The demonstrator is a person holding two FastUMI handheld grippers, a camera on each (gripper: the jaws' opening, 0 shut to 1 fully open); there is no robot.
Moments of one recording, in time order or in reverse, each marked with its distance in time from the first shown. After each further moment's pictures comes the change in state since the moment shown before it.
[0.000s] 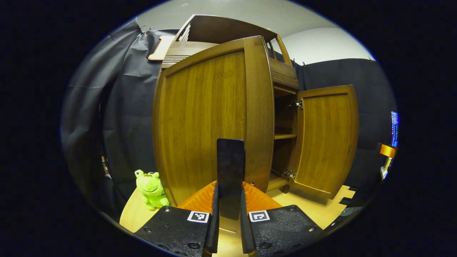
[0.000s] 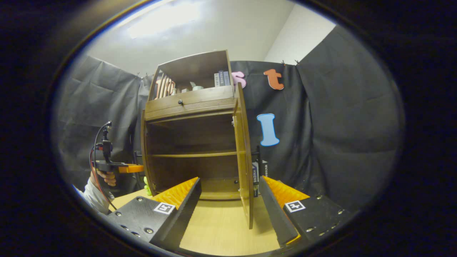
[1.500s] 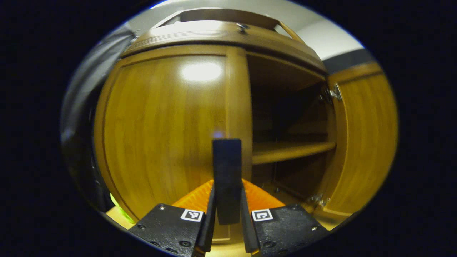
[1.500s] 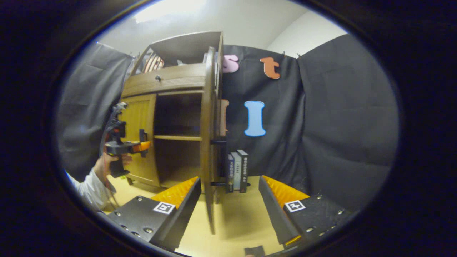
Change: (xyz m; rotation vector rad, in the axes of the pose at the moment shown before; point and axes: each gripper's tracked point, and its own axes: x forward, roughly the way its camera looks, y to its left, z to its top) left arm 0.200 -0.033 0.003 0.091 -0.094 0.159; right arm 0.063 -0.063 -0.028 -0.056 0.073 -0.057
